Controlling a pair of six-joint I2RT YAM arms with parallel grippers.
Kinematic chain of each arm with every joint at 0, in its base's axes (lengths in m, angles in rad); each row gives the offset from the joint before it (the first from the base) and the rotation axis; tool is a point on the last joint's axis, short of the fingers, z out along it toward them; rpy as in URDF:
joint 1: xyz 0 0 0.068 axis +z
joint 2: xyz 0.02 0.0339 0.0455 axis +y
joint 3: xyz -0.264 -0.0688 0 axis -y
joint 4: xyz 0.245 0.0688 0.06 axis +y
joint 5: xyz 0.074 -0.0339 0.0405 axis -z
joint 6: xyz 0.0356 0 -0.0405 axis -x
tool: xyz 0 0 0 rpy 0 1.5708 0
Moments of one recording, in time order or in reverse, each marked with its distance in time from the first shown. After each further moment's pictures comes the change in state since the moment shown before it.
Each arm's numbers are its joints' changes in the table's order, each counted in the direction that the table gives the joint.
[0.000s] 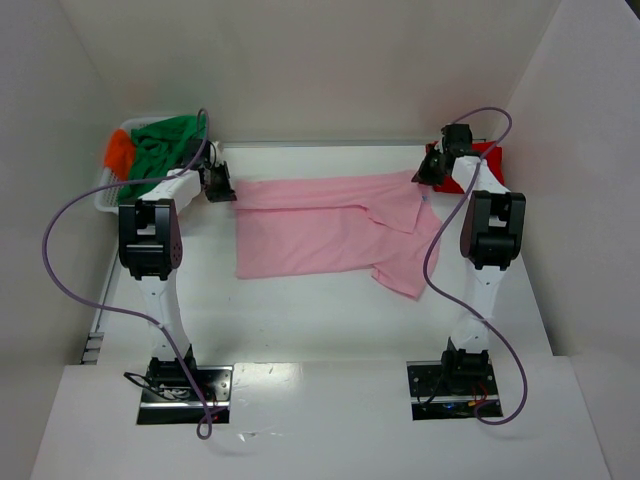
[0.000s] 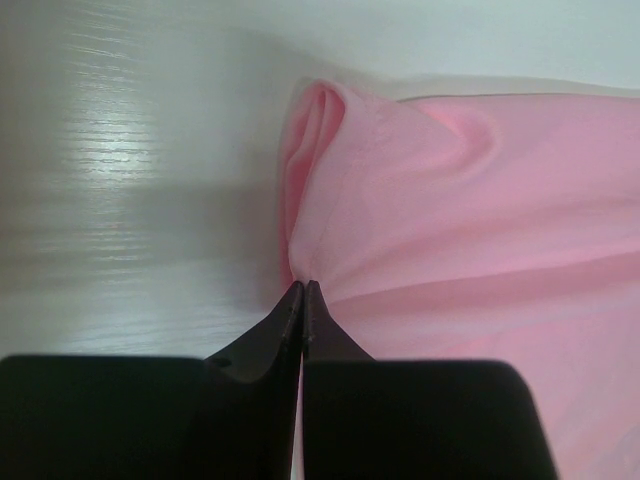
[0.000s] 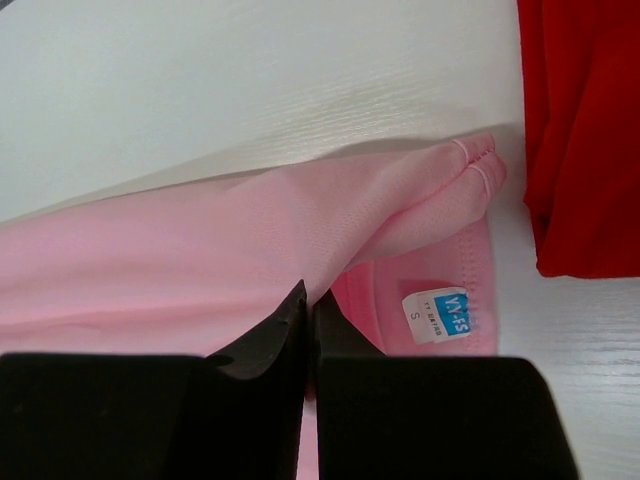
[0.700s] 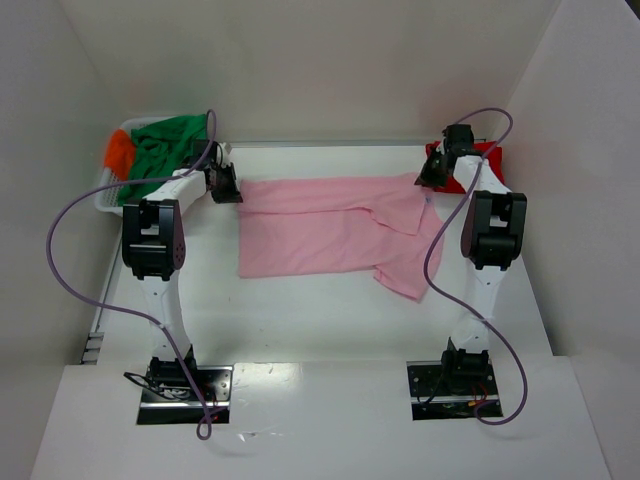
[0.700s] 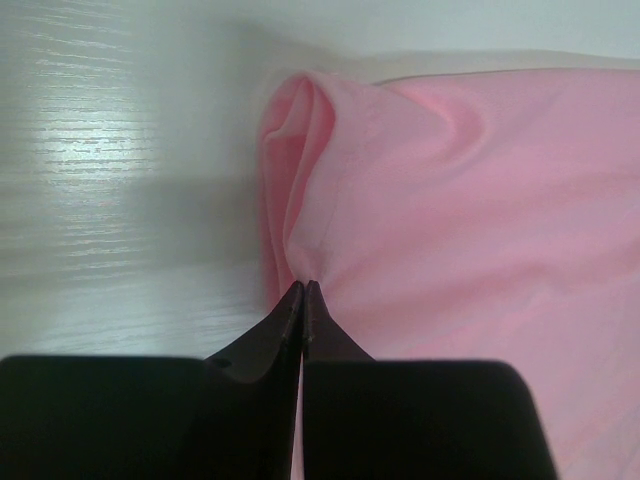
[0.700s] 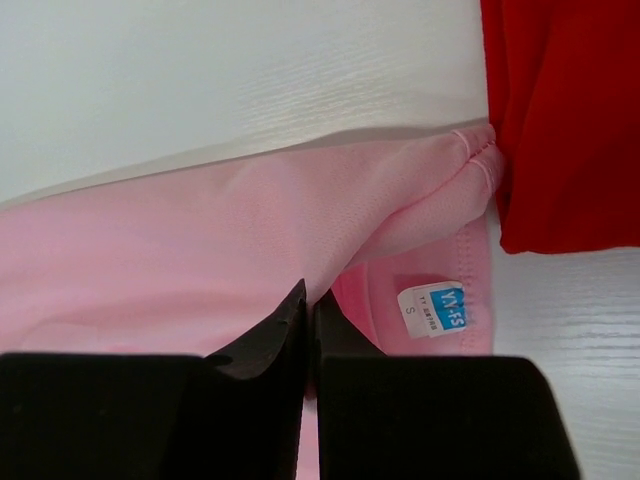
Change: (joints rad) left arm -0.035 0.000 0.000 0.014 0.018 -0.002; right arm -0.006 0.000 0.012 0.048 0.013 0.029
